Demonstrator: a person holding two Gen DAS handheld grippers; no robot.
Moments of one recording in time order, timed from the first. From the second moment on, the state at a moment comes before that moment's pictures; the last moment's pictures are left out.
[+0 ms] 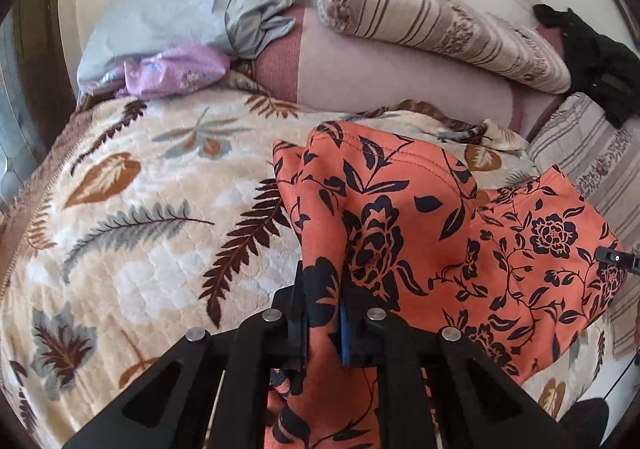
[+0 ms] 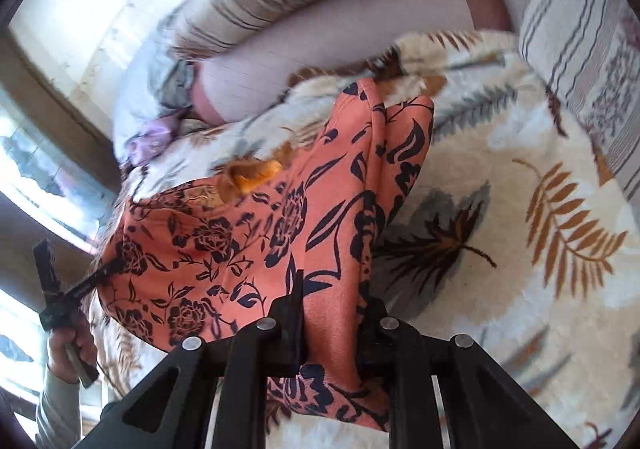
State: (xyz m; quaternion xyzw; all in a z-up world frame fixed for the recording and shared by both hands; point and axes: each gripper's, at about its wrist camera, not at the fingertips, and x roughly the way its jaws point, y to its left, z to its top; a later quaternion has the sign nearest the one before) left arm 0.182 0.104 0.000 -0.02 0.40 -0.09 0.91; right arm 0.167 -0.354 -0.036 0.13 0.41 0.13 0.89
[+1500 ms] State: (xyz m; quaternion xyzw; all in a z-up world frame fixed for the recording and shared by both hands) left arm 0.182 0.122 -0.099 -0.01 0.46 -0.10 0.88; right arm 0.150 -0.402 -0.147 0.11 0.43 0.05 0.90
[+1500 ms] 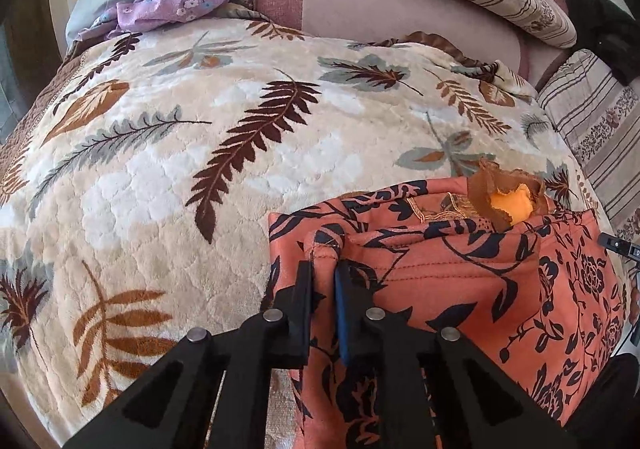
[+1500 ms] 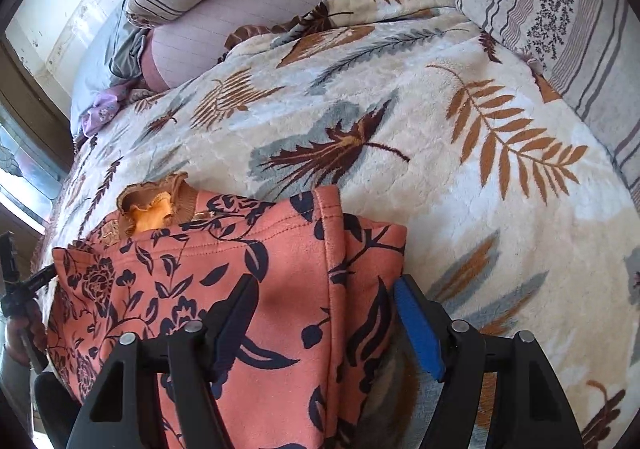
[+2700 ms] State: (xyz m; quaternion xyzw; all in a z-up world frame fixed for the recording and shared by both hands) left arm 0.066 0.120 0.056 0.02 0.20 -0.06 0.98; right arm 0.005 -0.404 -0.009 0.09 0.21 -0.02 0.97
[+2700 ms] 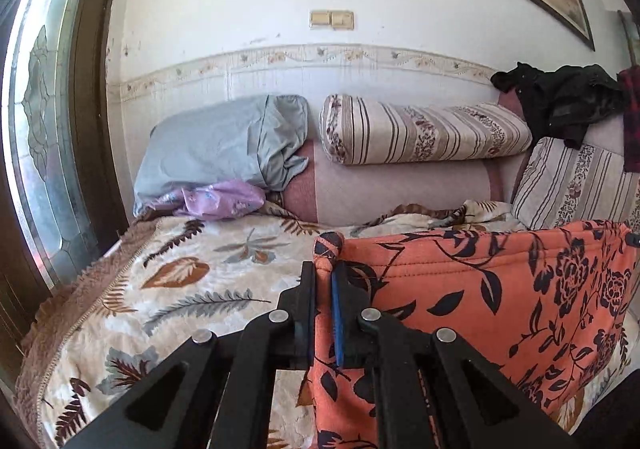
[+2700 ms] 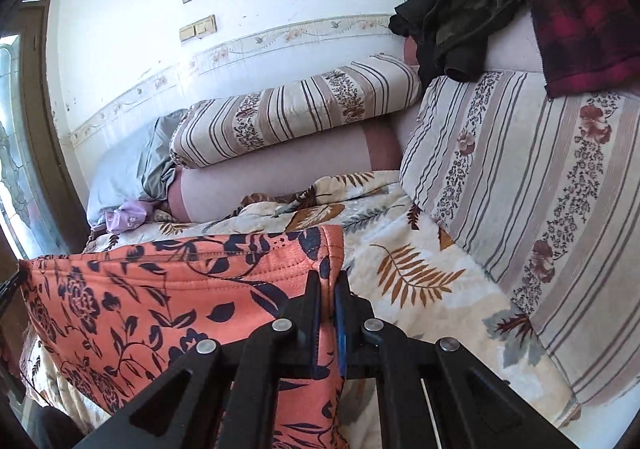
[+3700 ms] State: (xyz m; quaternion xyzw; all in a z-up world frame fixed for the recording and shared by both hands) left arm 0.078 0.105 -0.112 0.03 0.45 -0.01 0.89; right arm 0.041 -0.362 -0.166 0.23 0.42 0.06 0.88
